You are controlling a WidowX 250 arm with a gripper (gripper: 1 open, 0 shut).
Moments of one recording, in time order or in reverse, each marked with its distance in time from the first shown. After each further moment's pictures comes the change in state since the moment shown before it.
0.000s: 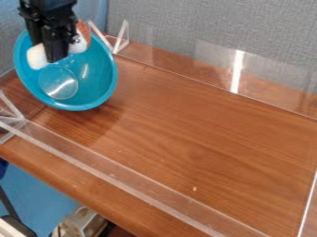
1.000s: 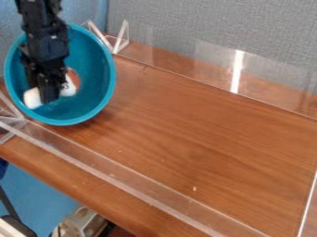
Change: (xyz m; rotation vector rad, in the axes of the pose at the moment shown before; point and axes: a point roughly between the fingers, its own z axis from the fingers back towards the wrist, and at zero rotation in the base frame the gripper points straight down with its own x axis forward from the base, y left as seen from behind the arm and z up) arm -0.001 0.034 -0.090 -0.050 0.123 -0.030
